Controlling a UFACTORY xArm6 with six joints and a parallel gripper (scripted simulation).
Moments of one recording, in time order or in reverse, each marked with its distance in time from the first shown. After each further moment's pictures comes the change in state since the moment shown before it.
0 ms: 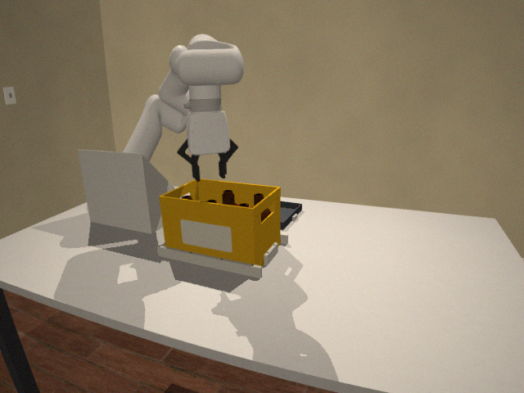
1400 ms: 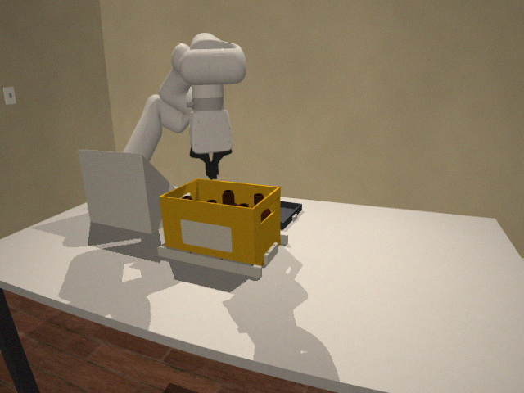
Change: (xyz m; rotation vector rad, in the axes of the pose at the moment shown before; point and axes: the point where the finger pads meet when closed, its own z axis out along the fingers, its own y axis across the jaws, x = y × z) arm 0.008 0.008 -0.002 -0.001 0.006 0.002
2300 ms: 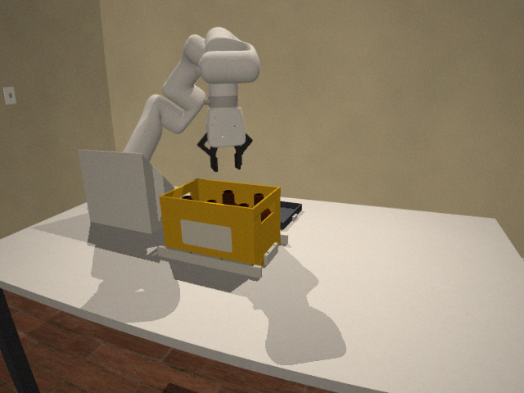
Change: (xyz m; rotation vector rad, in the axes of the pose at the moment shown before) arm 0.056 0.055 0.000 0.001 -0.006 -0.002
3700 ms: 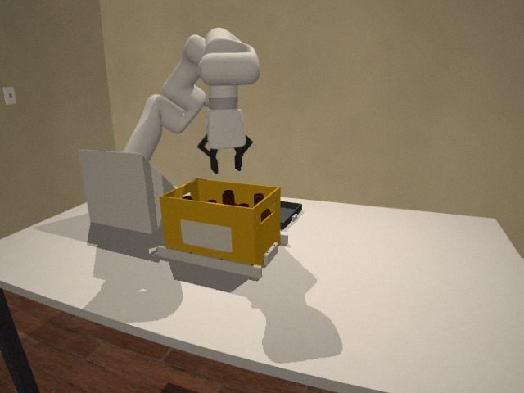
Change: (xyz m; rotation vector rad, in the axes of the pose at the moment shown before) arm 0.000 0.000 0.005 0.000 0.000 0.000
